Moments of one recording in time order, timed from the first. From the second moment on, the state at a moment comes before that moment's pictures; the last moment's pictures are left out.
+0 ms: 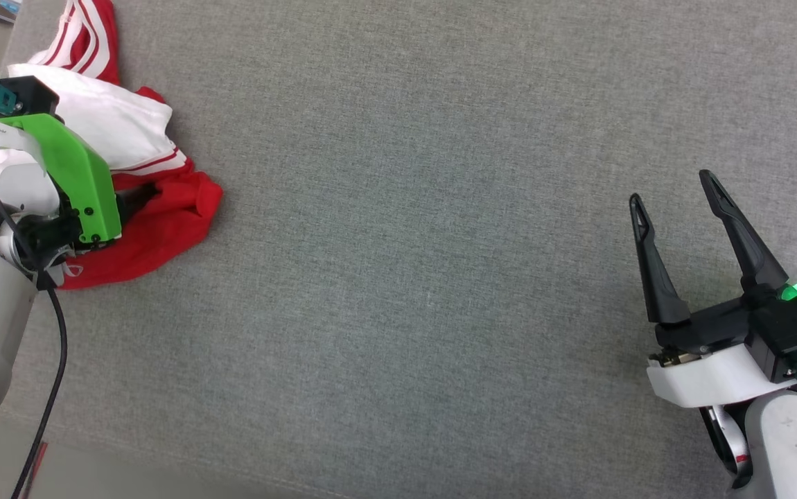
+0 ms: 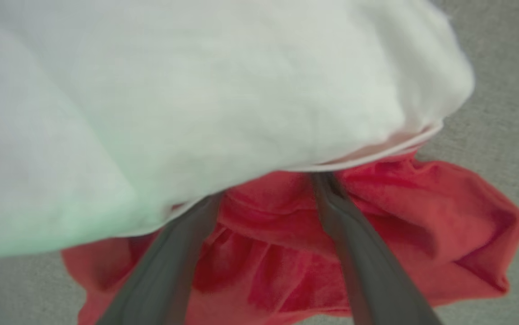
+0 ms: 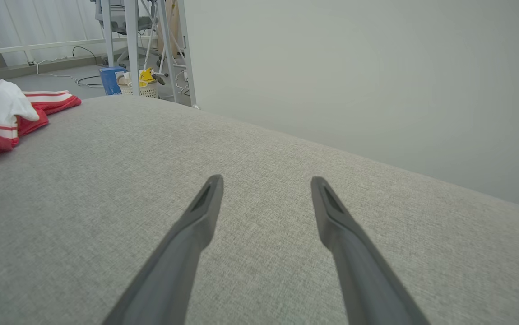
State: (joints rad) left arm -0.95 0.58 -0.63 0.83 -1.03 -0.13 0.60; right arm -0.15 -0.15 0.10 -0.17 -0.04 0.13 -0.26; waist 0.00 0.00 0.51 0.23
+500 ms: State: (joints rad) left arm -1.04 0.65 -0.84 0.70 -0.96 -0.13 0.30; right arm -0.14 -0.10 0.10 -0.13 -0.01 0.13 -0.26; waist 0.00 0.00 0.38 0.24
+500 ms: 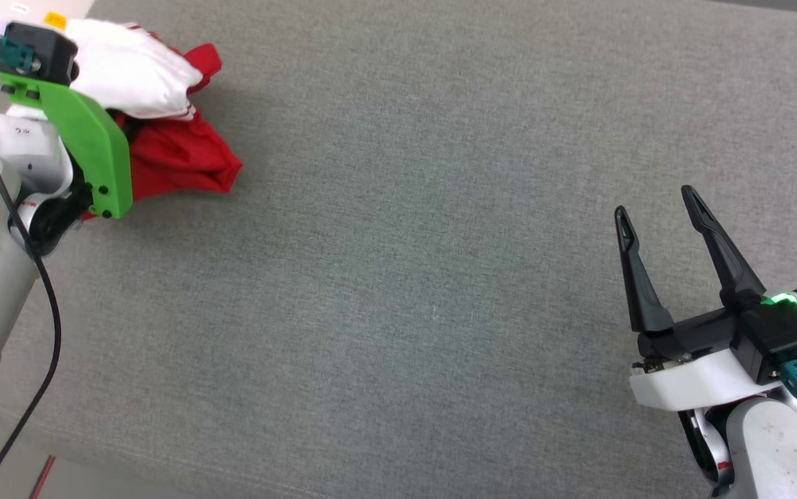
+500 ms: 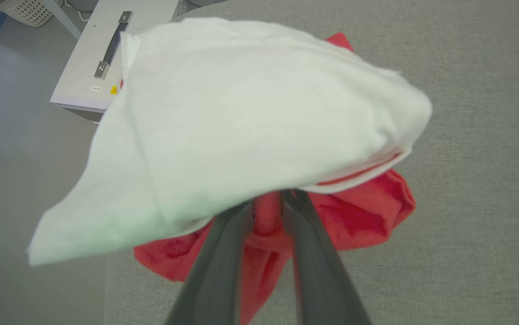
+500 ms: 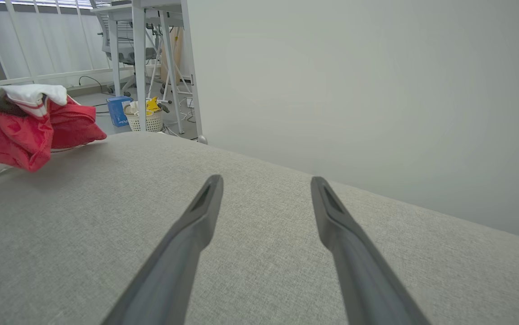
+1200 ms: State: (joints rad) left arm -1.21 0.57 -1.07 0.44 -0.84 -0.13 0.23; right arm -0.11 -0.05 0.09 -0.12 0.05 0.13 -0.26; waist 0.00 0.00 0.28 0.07
